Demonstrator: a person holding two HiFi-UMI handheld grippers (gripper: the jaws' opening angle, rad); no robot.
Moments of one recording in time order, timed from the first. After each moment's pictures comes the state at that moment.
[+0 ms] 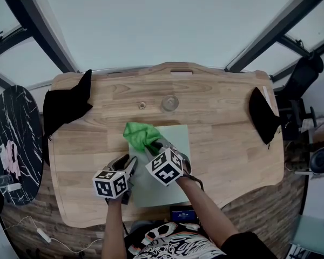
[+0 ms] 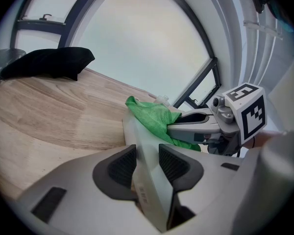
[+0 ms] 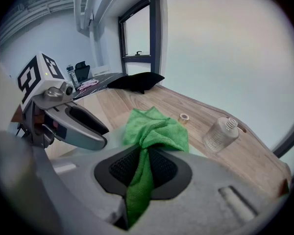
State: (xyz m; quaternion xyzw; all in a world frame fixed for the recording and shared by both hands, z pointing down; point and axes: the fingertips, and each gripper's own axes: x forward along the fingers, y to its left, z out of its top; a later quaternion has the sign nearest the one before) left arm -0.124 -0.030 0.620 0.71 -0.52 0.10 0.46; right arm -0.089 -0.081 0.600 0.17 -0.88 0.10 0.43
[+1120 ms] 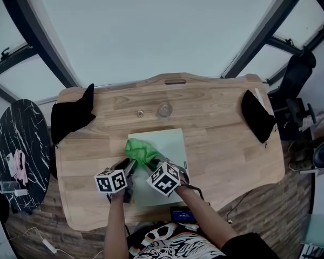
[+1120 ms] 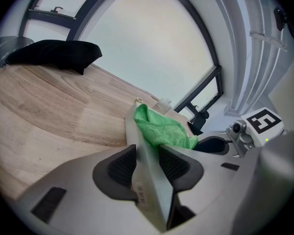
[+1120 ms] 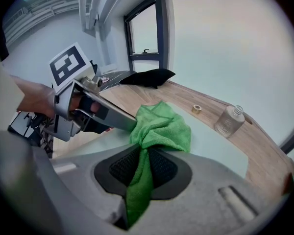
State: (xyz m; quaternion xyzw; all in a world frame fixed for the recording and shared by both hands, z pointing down) left arm -0.130 -0.032 0.627 0.70 -0.53 0.06 0.48; right arm -0.076 -0.022 0.604 0.13 -0.88 0.11 0.44
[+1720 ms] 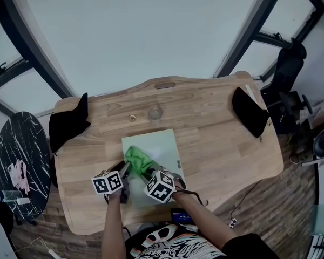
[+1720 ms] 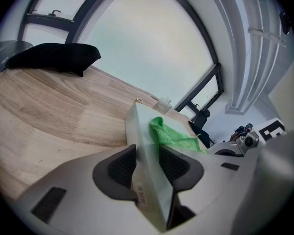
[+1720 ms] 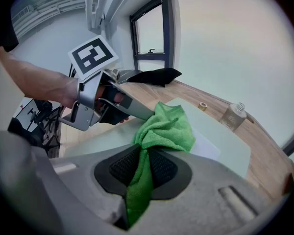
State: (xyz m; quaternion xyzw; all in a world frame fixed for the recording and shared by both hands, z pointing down) left arm -0.133 -0.032 0.631 0.70 -0.53 0.08 0.47; right arm -0.066 0.015 0.608 0.11 -0.88 0.10 0.44
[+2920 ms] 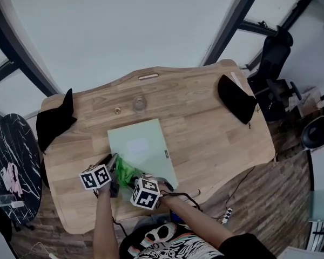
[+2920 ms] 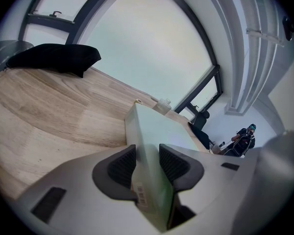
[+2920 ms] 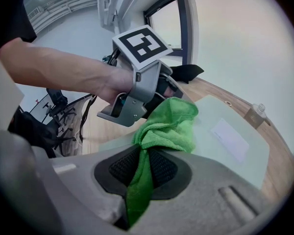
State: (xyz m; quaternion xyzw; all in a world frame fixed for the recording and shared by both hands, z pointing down) left arm -0.135 -0.034 0.632 0.70 -0.54 0.07 0.46; right arm -0.076 0.094 0.610 0.03 -0.88 0.10 0.46
